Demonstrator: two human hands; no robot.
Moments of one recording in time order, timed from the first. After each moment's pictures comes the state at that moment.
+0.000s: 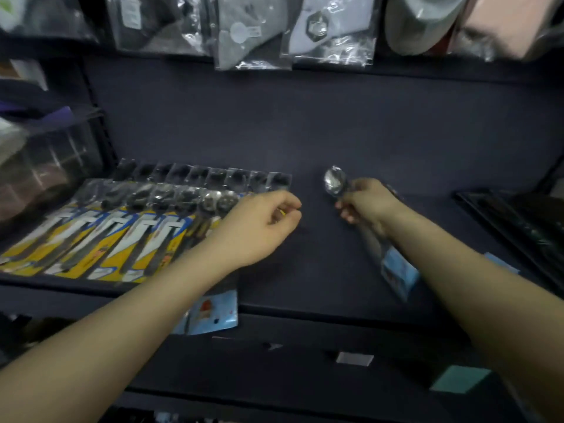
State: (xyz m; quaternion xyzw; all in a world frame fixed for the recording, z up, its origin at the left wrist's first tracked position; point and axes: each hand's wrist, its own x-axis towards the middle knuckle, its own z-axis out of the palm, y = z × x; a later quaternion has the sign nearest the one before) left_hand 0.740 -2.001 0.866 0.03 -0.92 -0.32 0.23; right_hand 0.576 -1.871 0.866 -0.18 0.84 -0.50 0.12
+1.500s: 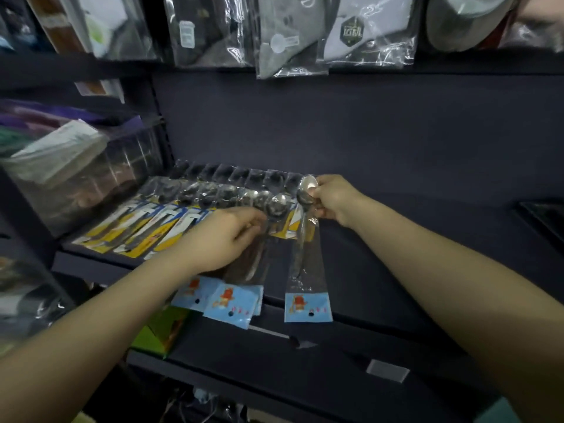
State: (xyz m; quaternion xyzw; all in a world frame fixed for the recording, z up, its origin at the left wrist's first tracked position) left_hand 0.790 -2.054 0.853 0.12 -0.97 -0.12 0.17; right_hand 0.600 -1.958 0.862 -0.26 0.75 -0.56 0.26
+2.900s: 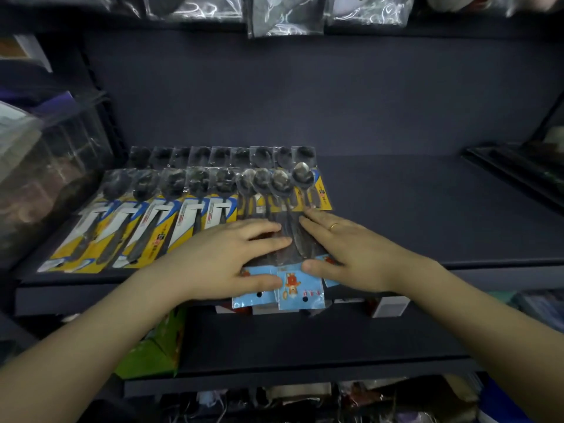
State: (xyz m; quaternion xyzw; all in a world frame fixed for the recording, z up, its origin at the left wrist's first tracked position) left_hand 0.834 -2.108 0.833 -0.15 -0.99 -0.02 -0.01; right_hand 0.738 -1.904 0.832 -0.48 0.88 -0.03 0.07
